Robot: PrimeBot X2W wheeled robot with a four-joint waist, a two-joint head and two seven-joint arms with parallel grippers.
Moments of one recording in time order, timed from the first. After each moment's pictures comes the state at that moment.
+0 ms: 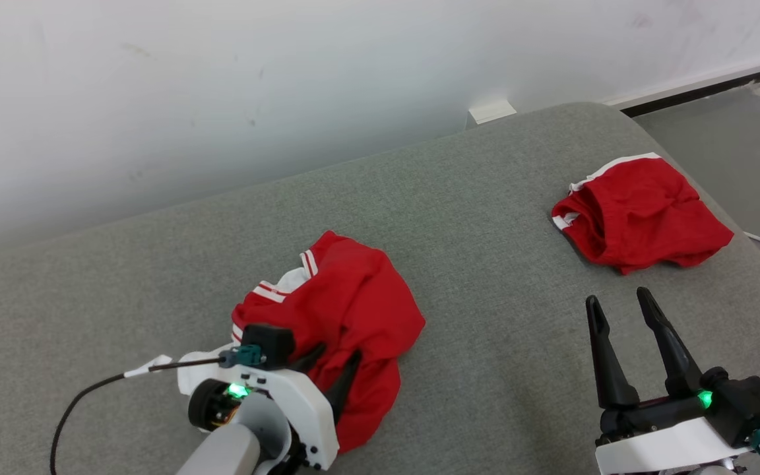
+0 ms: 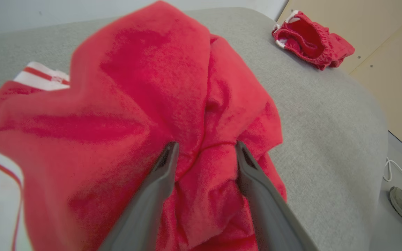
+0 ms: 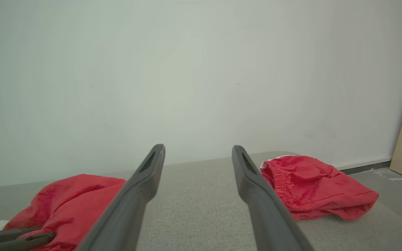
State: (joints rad) left arm -0.44 0.13 -0.50 0.58 -0.47 -0.11 0.07; right arm -0.15 -0.05 0.15 0.13 0.30 0.13 -0.26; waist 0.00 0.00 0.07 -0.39
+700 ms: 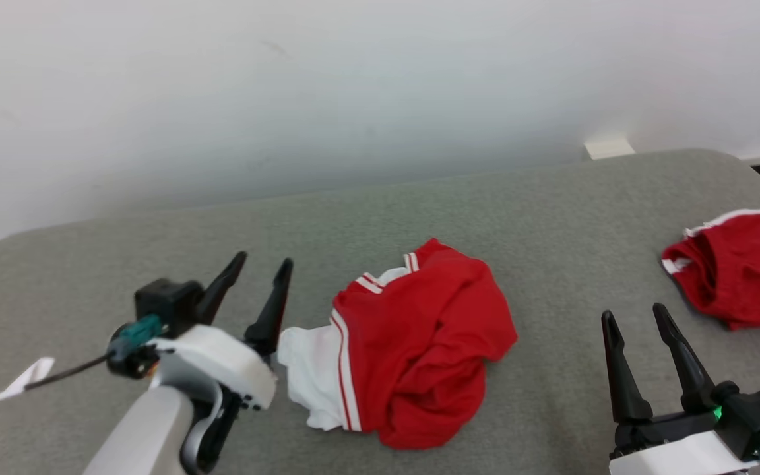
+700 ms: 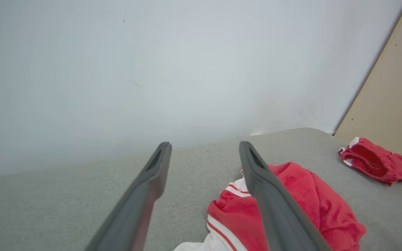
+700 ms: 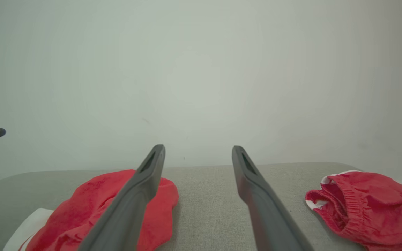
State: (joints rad) left arm -0.46 0.26 -0.42 0.39 -0.50 -0.05 -0.15; right arm -0.12 -0.06 0.12 0.14 0.26 0.13 -0.26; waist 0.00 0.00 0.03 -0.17
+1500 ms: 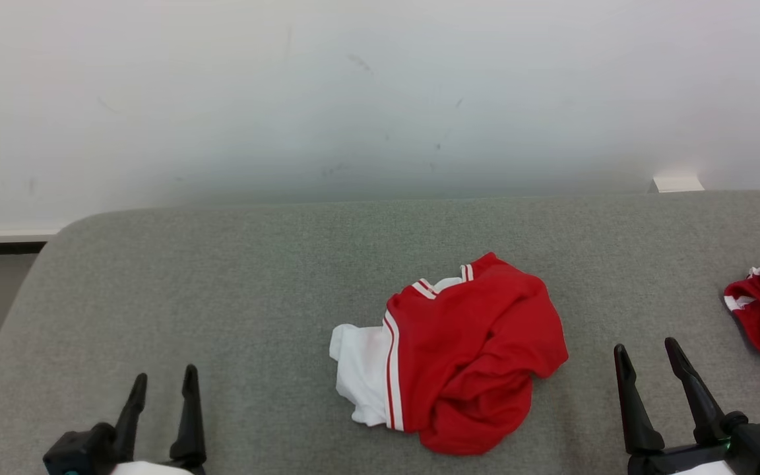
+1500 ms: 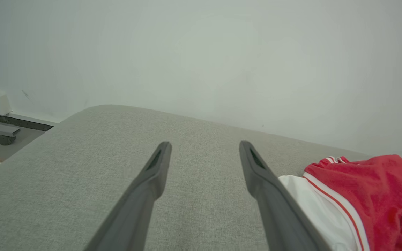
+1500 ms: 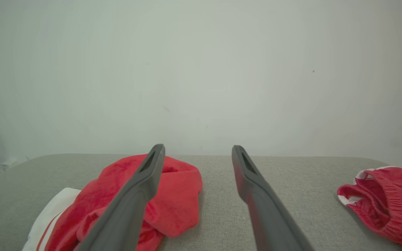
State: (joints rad) left arm -0.03 0.20 -0.13 0.18 -0.42 0.08 -0.26; right arm -0.04 -0.07 0.09 0.15 0.26 0.13 -0.26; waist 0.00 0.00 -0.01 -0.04
